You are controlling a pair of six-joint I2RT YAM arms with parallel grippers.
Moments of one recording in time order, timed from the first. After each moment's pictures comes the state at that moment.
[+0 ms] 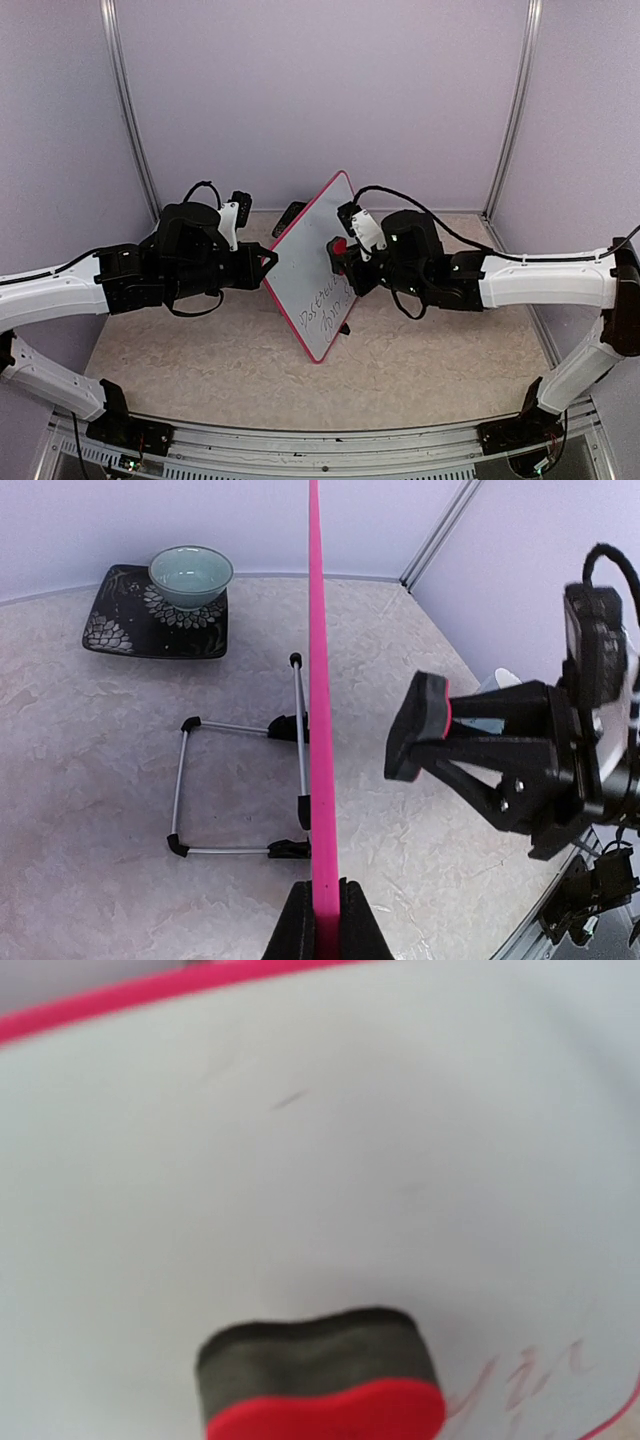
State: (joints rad) left arm -1.01 1.22 1.00 -0.23 -0.27 -0.56; right arm 0.97 1.53 1.09 0.07 0.25 0.07
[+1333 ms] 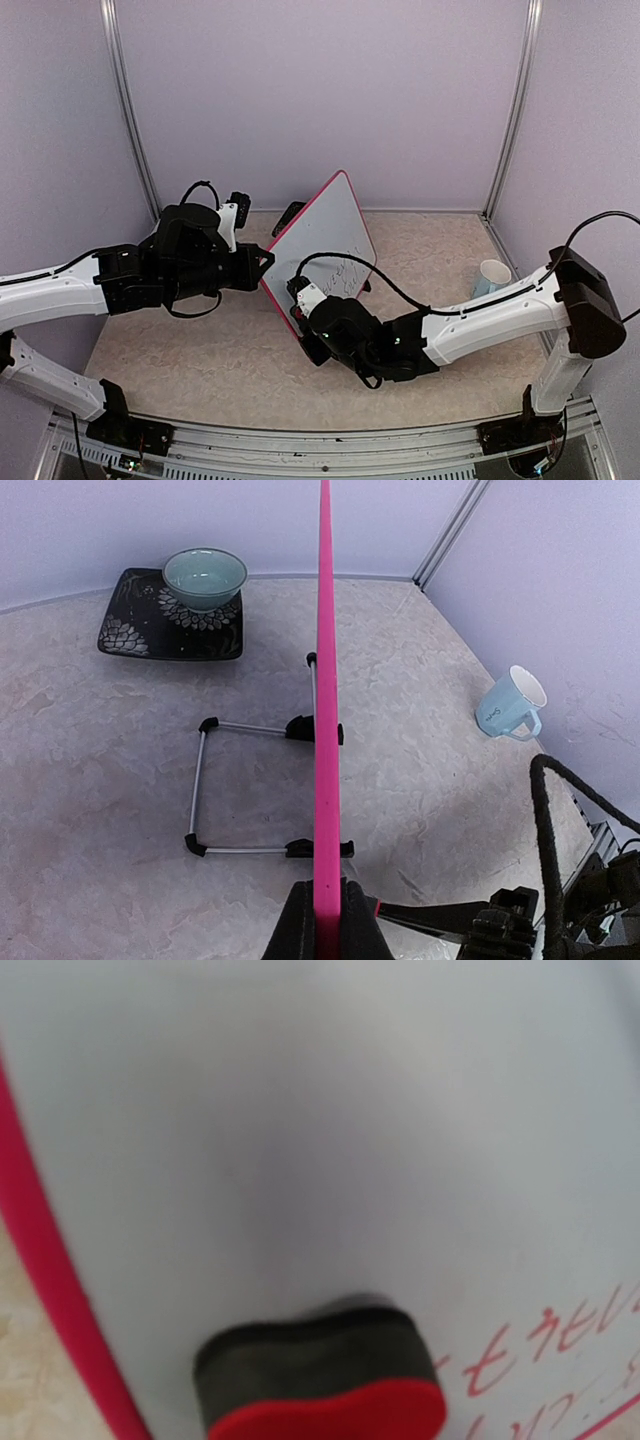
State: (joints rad) left arm -1.01 1.21 1.00 -0.25 -0.30 -0.55; right arm 1.31 1.77 1.07 0.15 0.62 0.19
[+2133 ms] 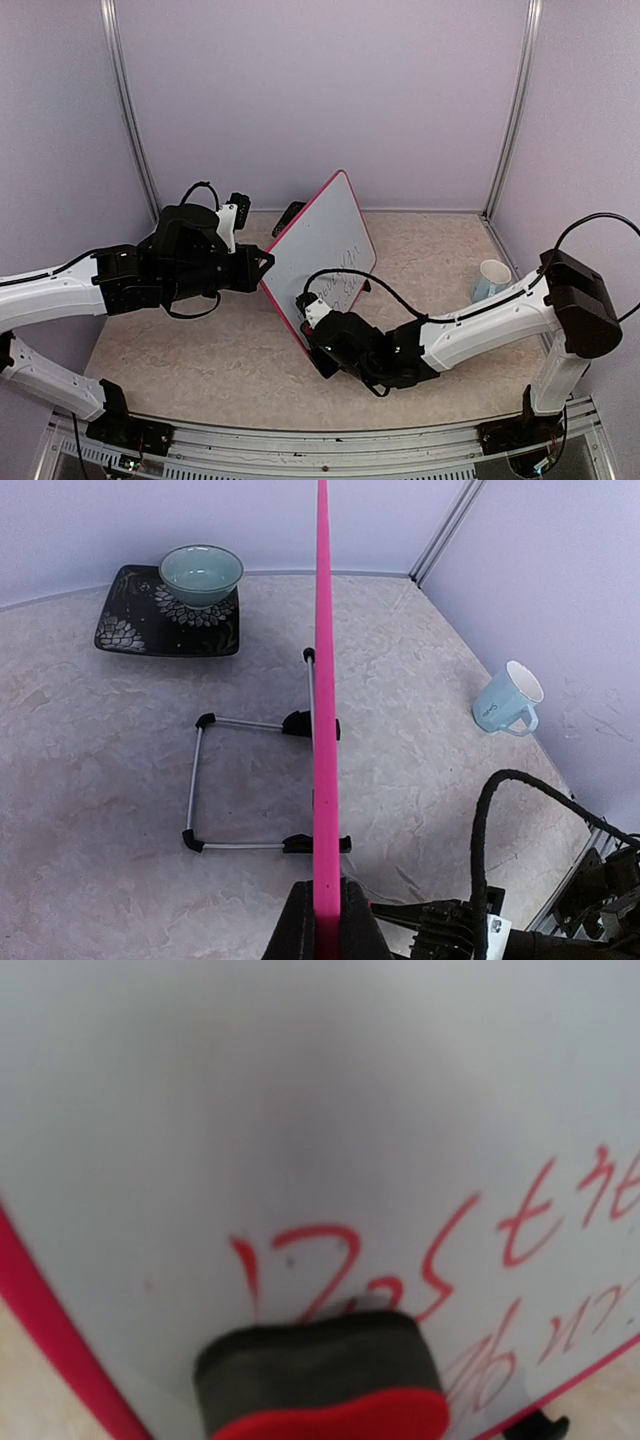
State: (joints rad) left arm -1.01 1.21 1.00 -0.26 -0.29 -0.55; right arm 1.31 1.79 1.00 0.12 0.58 0.27
